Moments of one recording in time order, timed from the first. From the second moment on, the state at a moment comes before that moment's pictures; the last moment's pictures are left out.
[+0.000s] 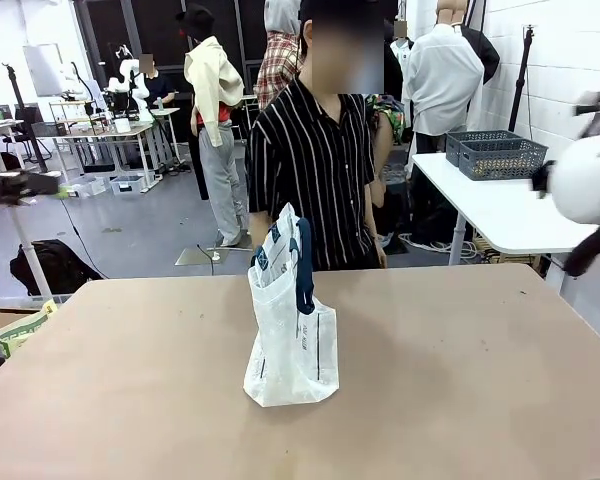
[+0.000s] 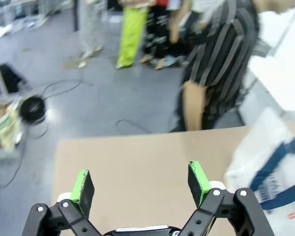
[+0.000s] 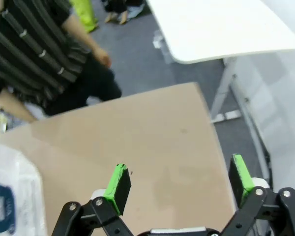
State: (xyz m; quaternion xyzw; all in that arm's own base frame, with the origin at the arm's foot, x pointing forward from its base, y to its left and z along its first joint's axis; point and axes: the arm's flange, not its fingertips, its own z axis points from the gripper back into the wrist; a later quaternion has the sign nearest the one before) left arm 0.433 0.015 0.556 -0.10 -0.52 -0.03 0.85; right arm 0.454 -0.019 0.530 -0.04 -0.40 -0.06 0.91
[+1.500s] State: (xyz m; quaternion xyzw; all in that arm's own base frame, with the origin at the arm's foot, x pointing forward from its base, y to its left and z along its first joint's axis) left arm 0.490 -0.212 0.555 -0.25 -0.39 -0.22 0.86; right arm 0.440 0.274 0.538 0.10 -0.20 0.11 0.97
